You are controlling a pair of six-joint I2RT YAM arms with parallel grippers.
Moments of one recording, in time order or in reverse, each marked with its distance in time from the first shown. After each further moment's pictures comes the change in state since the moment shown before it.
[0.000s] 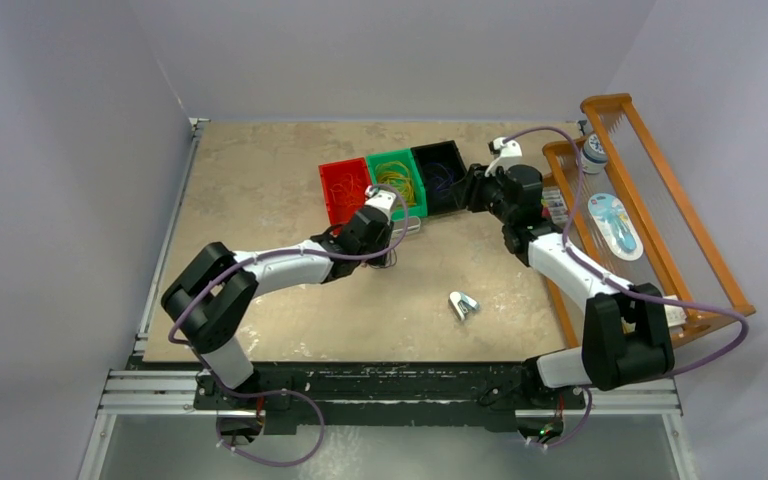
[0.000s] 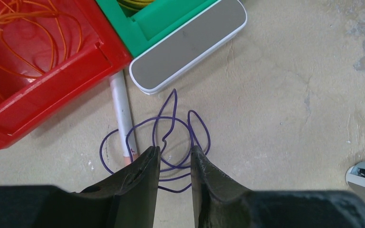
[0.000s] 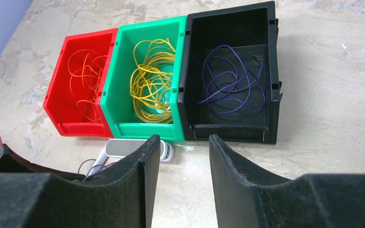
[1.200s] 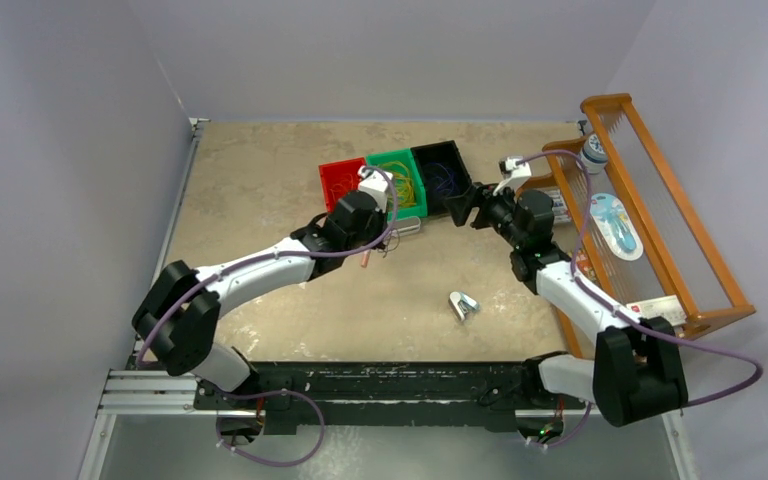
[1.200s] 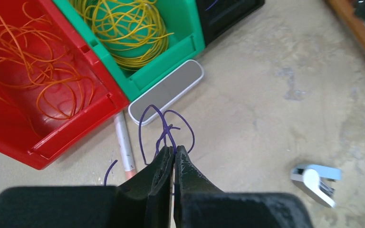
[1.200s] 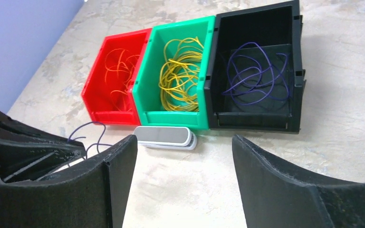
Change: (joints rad) left arm 0.010 -0.132 0.042 -0.007 0.020 0.045; right arm 0.000 -0.151 -0.178 0.122 -0.058 0.068
